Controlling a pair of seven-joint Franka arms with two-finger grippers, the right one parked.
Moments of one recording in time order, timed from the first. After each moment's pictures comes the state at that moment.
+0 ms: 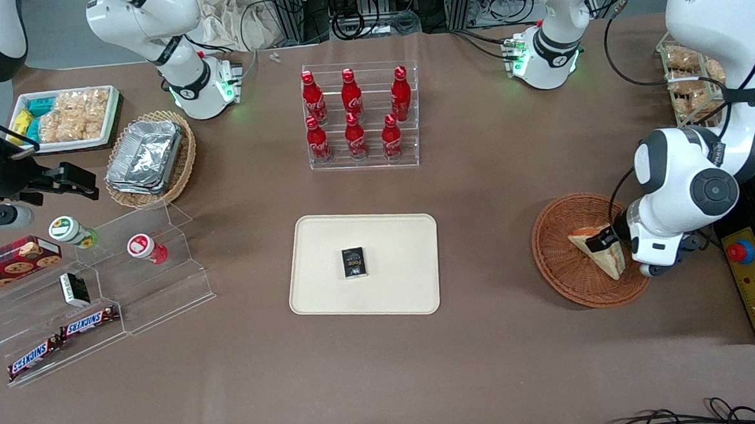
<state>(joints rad) 0.14 0.36 -0.16 -1.98 0.09 2.25 -0.61</state>
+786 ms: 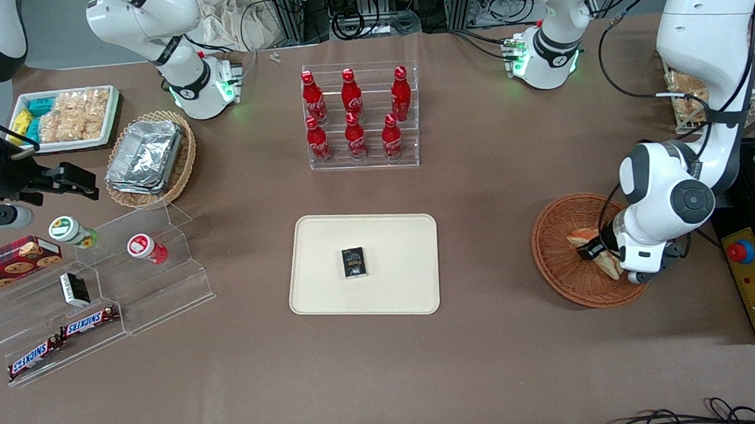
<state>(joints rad) 0.14 0.43 -0.17 -2.00 0.09 2.38 -0.65</state>
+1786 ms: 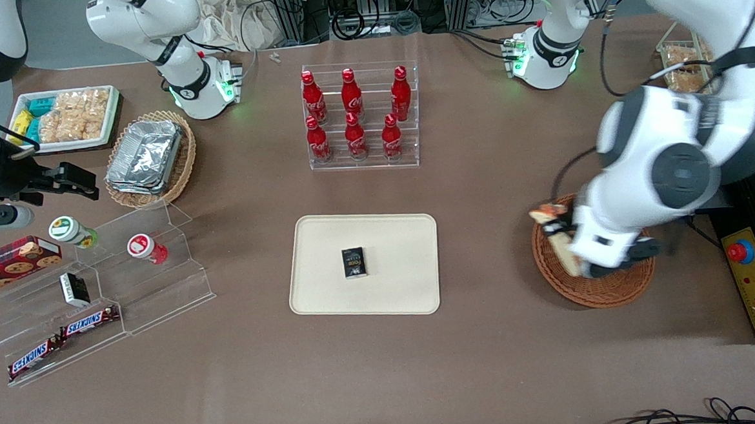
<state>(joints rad) -0.09 0.43 -0.35 -1.42 0.09 1.66 -0.64</state>
